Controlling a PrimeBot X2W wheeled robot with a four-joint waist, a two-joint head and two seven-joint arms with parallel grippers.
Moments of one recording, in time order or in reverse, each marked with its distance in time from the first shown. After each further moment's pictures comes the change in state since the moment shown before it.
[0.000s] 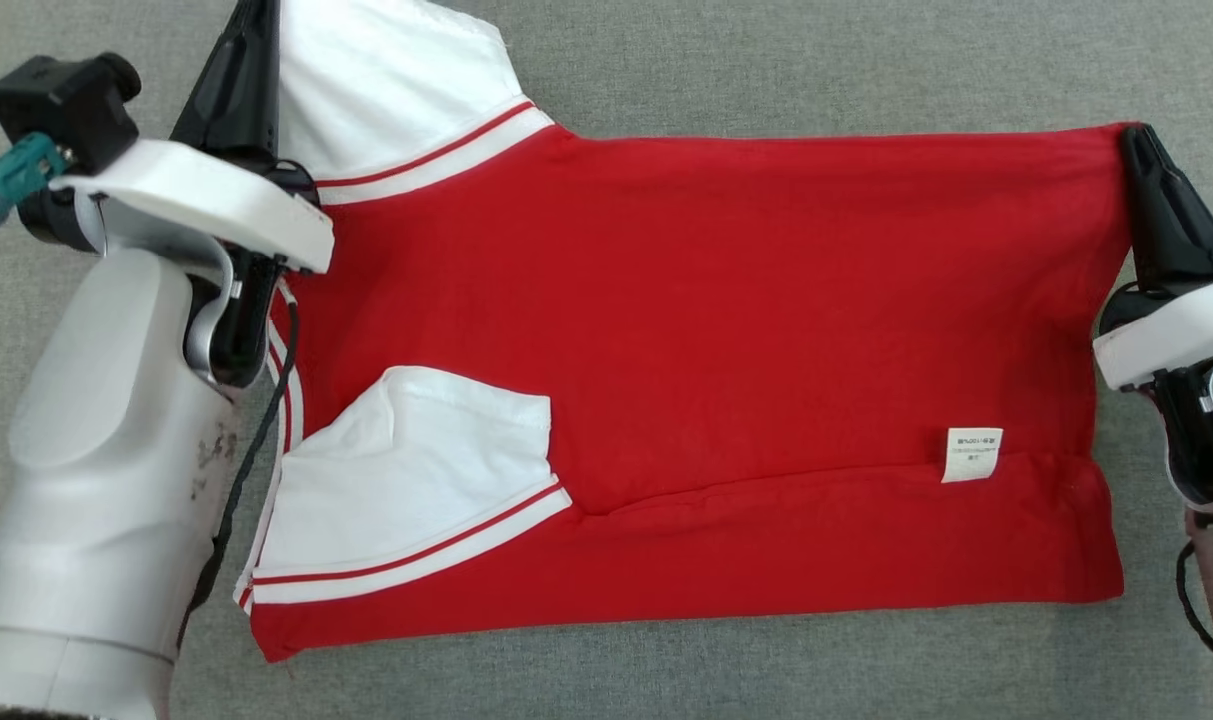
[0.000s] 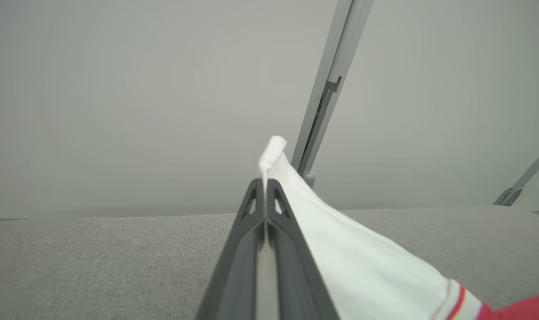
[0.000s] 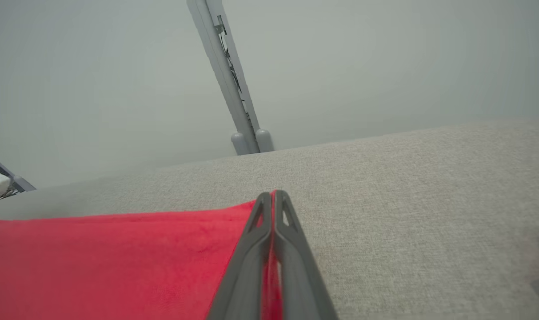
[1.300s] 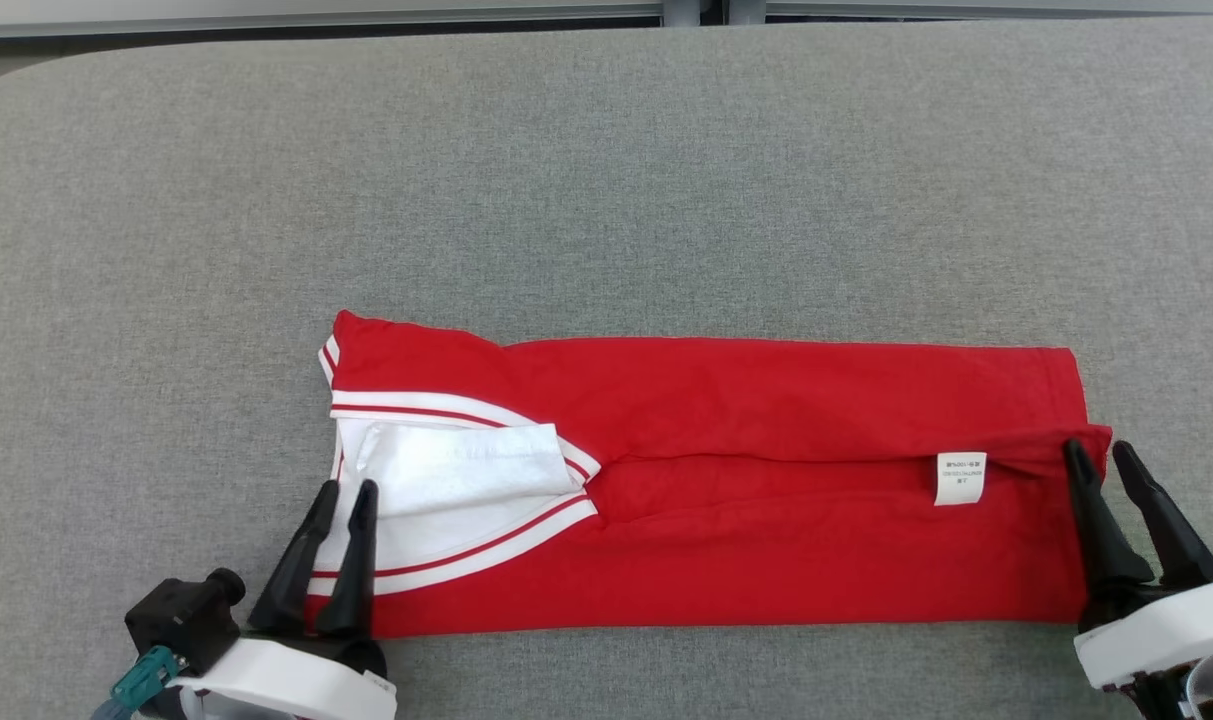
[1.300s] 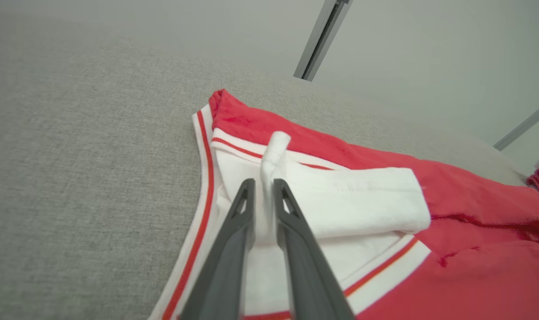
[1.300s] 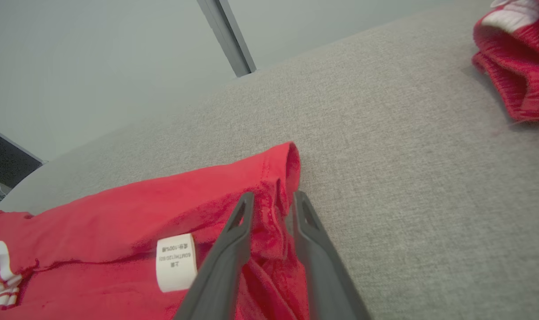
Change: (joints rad) left arm 0.898 -0.068 0.155 -0.575 0.103 0.025 0.056; right arm 0.545 0.083 -0.098 -0.253 0.050 0.000 0.006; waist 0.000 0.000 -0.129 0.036
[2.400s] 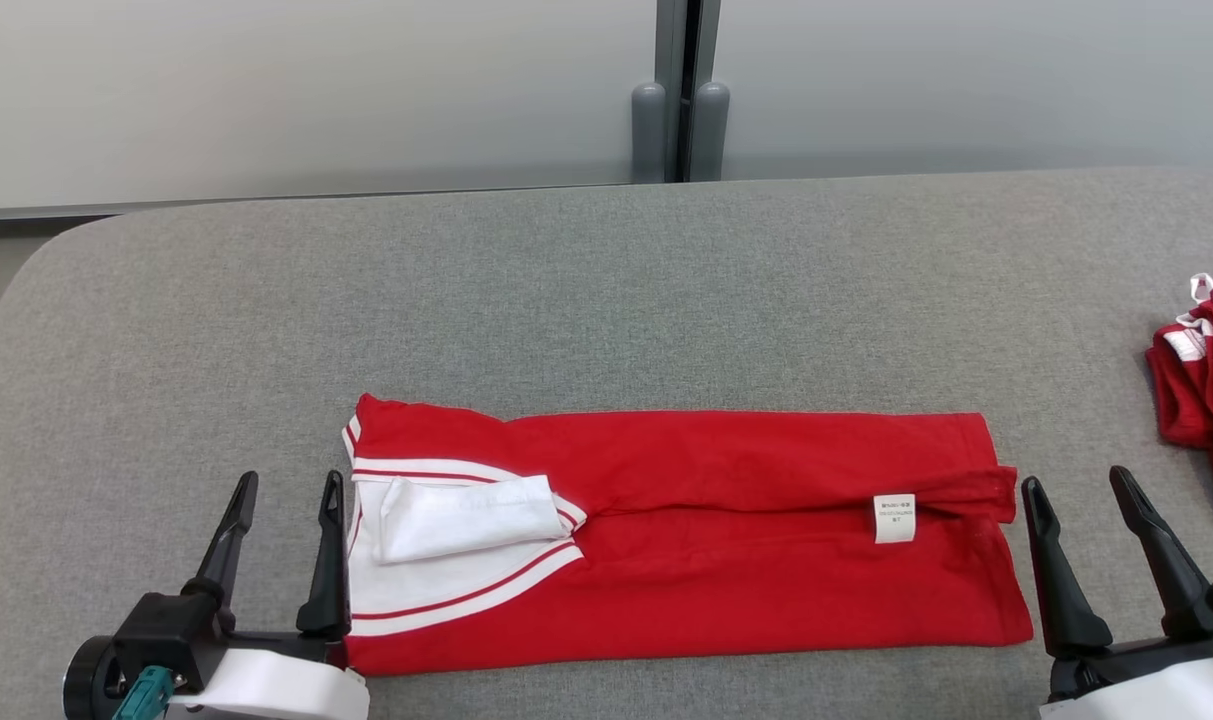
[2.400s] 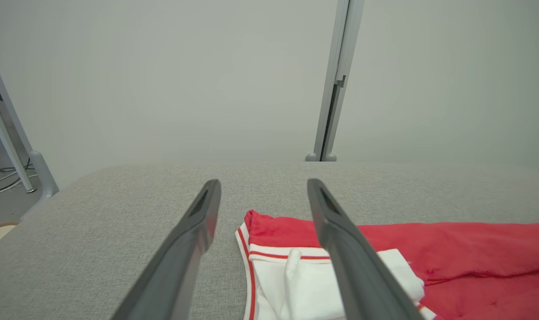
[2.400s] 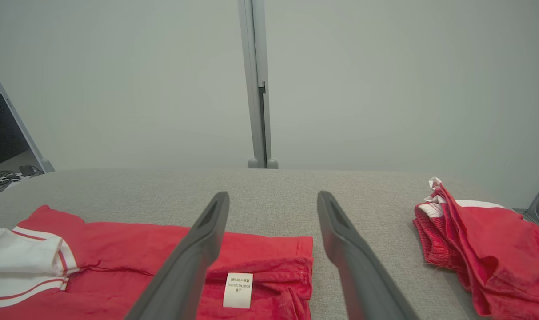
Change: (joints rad) left arm 0.032 0.015 0.044 -0.056 0.216 0.165 -0.042; right arm 0.159 0.095 -0.005 -0.242 -0.385 0.000 -0.048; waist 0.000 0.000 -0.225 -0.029
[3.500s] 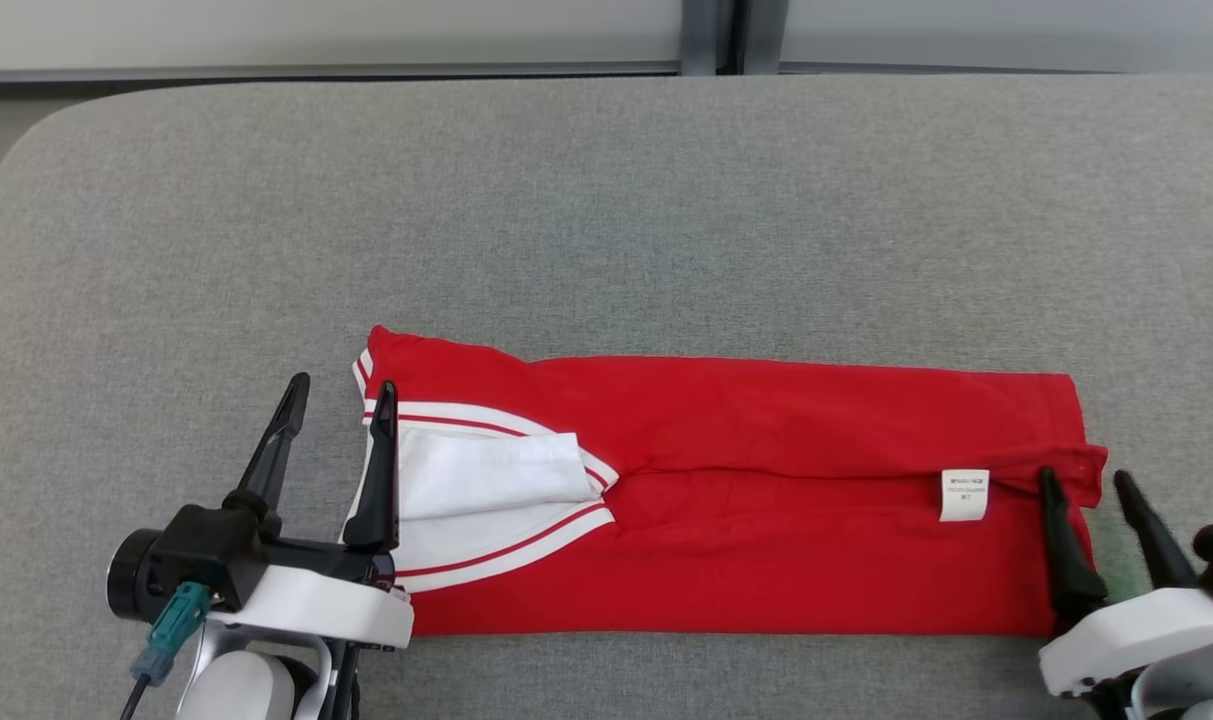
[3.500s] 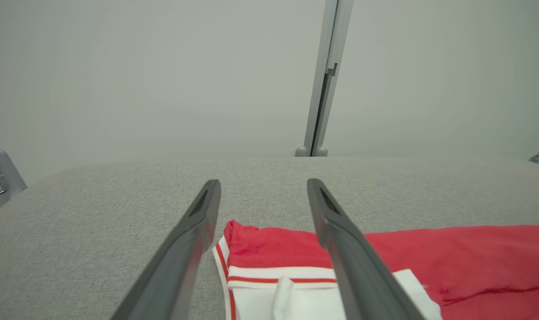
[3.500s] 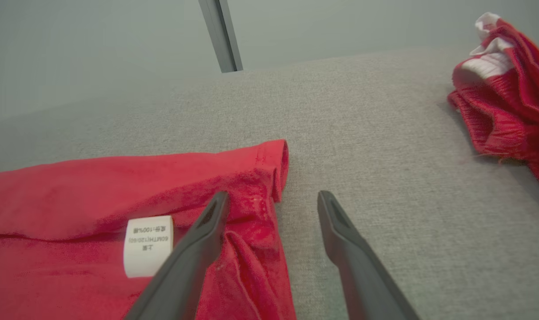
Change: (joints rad) left arm -0.142 -0.013 -0.065 -0.002 -0.001 -0.024 0.001; right arm -0.193 -0.010 -0.045 0.397 0.090 0.000 -0.030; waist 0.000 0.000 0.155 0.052
